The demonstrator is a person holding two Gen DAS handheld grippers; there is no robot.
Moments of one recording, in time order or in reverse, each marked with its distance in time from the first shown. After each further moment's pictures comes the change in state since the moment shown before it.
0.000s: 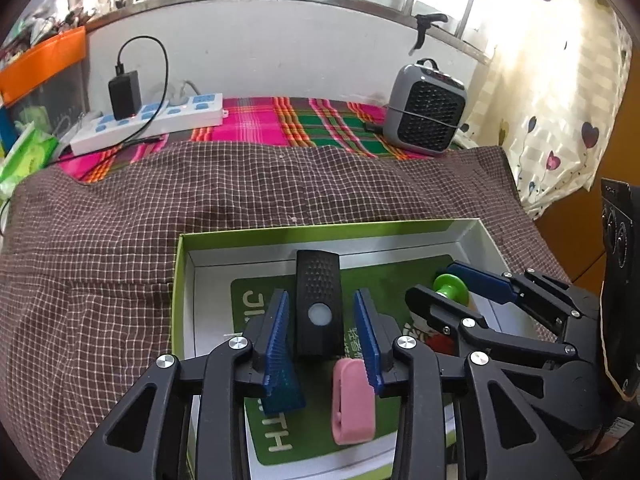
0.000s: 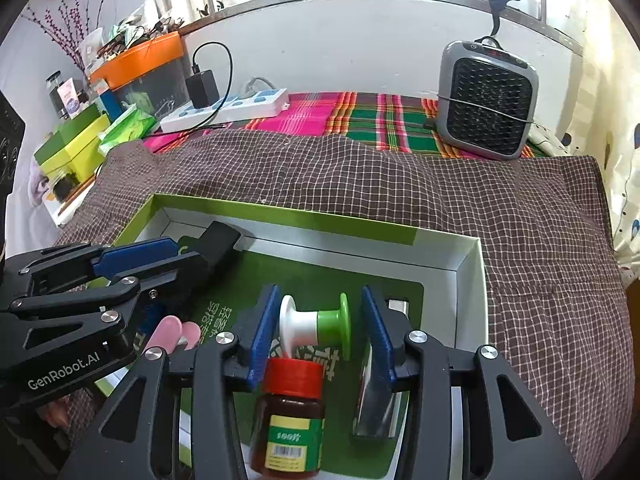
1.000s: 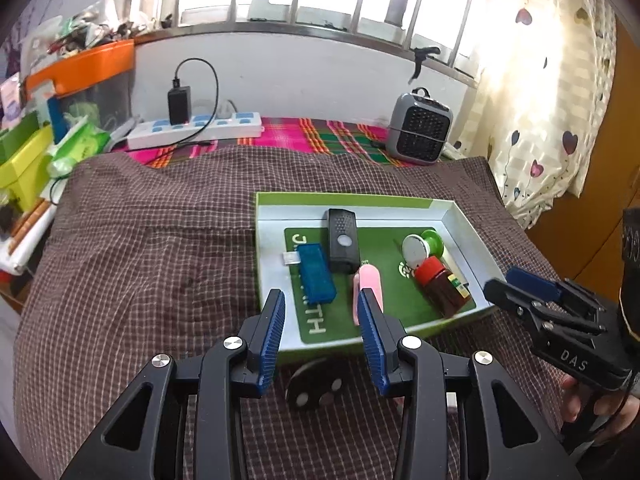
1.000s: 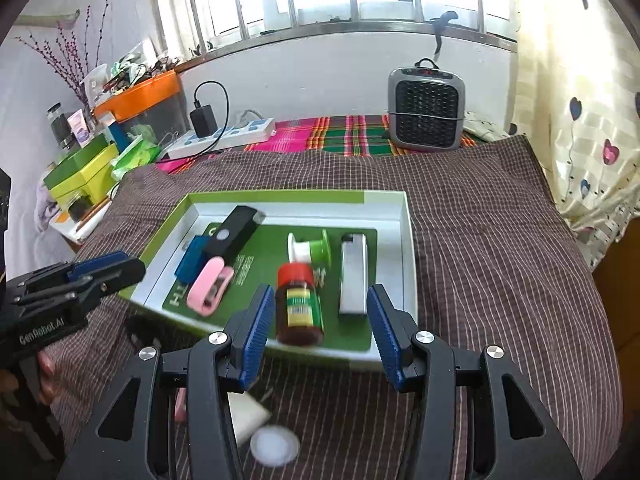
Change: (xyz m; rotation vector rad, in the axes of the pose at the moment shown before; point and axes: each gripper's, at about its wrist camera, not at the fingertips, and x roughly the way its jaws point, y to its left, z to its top) left arm -0.089 0.019 -0.060 -0.029 -0.098 0.027; right arm -0.083 0.005 -0.054 0.088 -0.095 -0.044
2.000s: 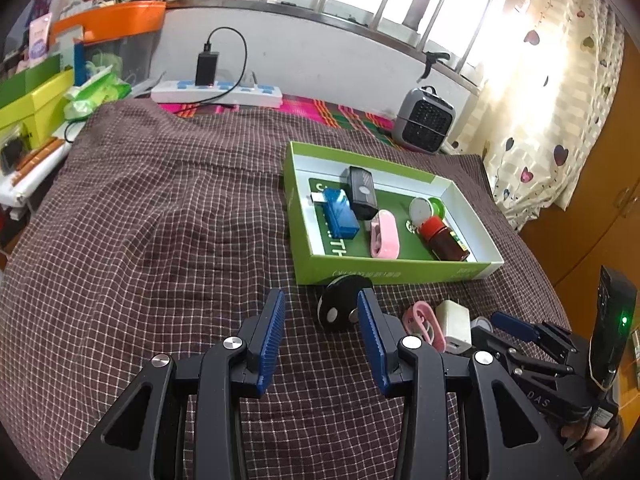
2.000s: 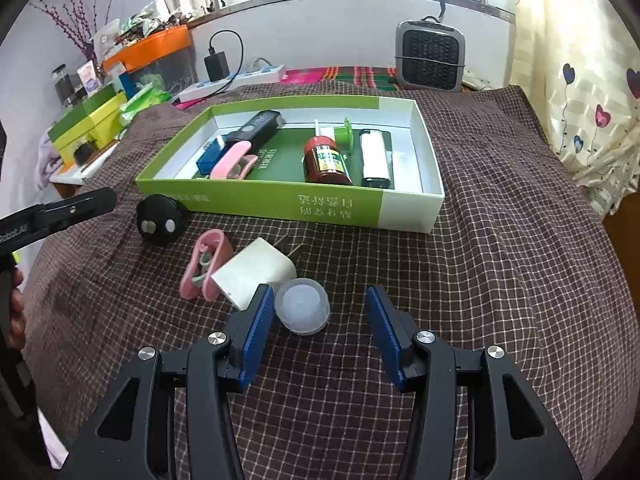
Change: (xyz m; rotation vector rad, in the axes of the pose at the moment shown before) left arm -0.019 0.034 -0.048 -0.098 0.028 -0.072; right arm -0.007 0.022 -0.070 -0.033 0.107 -0.040
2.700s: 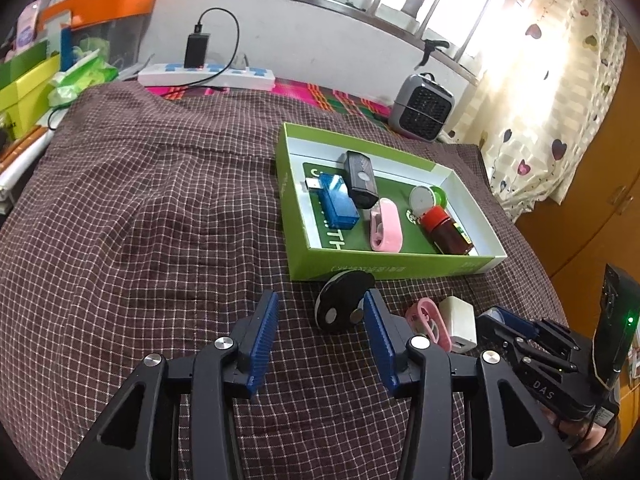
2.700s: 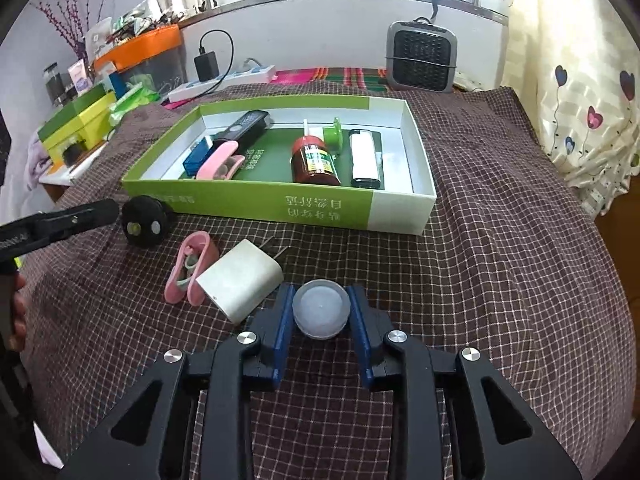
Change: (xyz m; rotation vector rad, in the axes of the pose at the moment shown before) left arm 0.021 0.003 0.003 -0.004 0.049 -0.032; right arm 0.002 -0.004 0.000 0.014 -0.012 -0.013
